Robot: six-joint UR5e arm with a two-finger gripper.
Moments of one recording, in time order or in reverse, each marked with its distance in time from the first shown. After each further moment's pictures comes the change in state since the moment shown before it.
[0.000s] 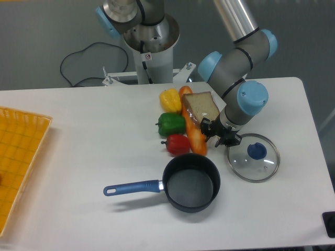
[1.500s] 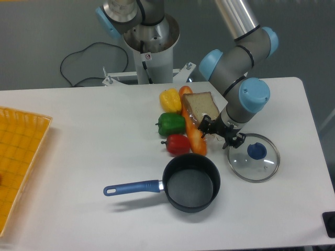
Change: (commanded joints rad) arm 0.006 0.006 -0.005 0.005 -0.009 -0.002
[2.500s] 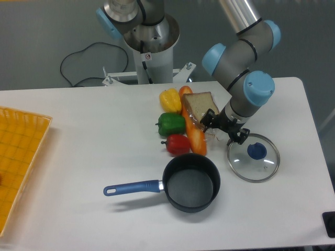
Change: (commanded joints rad) arm 0.018 0.023 -0.006 -0.015 -0.008 0.032
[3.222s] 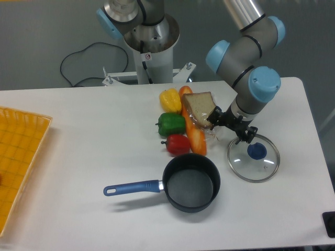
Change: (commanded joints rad) arm 0.018 0.012 0.012 -0.005 0.012 0.064
